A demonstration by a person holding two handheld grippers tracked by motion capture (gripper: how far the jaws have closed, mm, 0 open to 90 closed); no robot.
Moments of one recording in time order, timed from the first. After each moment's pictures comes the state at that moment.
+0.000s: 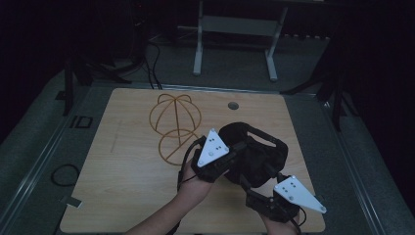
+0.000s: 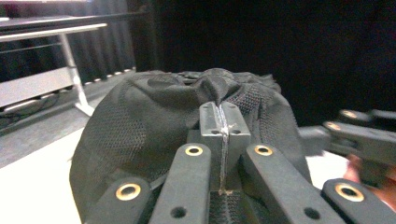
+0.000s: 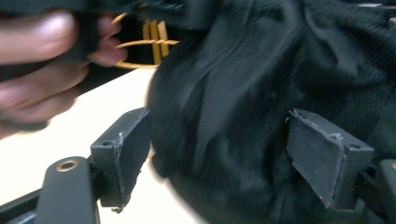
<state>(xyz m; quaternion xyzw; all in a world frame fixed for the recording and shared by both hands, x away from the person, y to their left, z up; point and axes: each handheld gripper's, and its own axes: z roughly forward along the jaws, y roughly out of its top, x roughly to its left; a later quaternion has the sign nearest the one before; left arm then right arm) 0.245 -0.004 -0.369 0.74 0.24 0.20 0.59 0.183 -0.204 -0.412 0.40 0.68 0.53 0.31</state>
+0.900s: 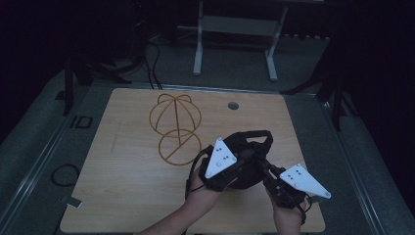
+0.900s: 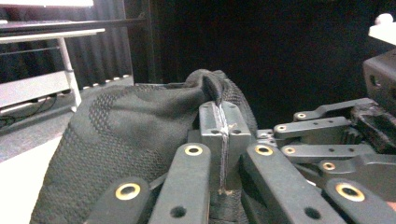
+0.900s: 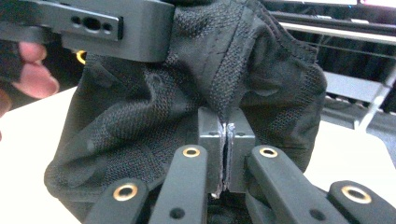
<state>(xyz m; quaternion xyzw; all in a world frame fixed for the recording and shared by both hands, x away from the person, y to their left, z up) 0.233 -0.017 -0.374 0.73 0.25 0.19 0.61 0.210 -0.223 -0.409 0.36 0.69 0.53 0.33</state>
